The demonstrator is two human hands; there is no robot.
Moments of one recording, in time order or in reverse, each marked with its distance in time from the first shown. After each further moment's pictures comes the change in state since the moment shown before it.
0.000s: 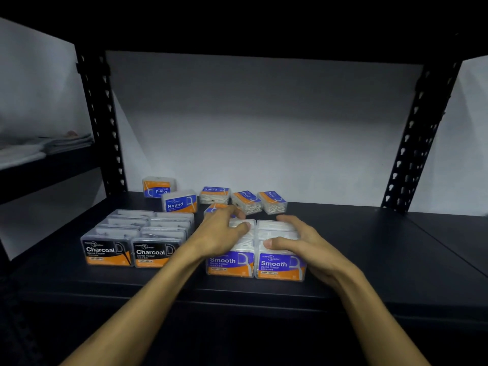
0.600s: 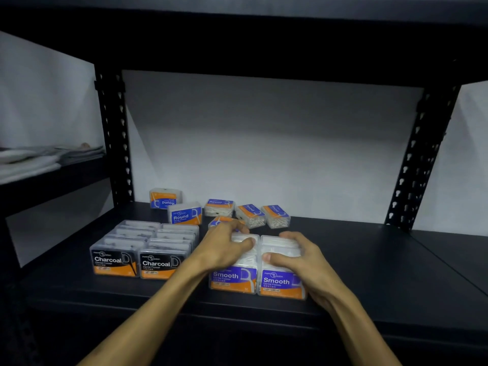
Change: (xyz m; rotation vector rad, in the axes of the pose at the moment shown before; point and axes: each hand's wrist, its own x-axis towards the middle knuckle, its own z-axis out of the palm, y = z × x) left_hand -0.005 0.003 -0.002 -0.008 0.023 0.016; right_hand 0.001 0.010 0.013 0.052 0.163 -0.029
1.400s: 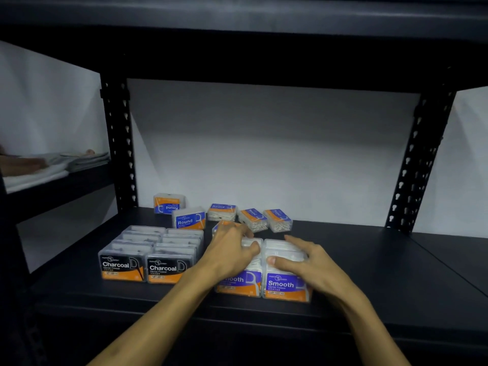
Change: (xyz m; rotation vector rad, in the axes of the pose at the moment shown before) left_hand -0.003 0.002 0.005 0.155 0.070 0.086; right_hand -0.007 -0.019 -0.007 -0.312 -0.046 -0.030
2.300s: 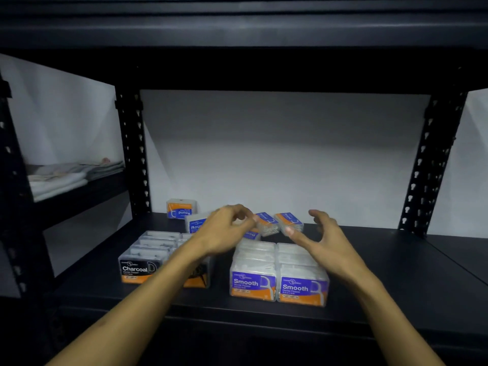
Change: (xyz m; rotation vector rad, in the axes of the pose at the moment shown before) left_hand 0.014 -0.010 -0.062 -0.124 -0.033 0.052; right_hand 0.011 -0.026 -0.007 -0.091 0.265 -0.123
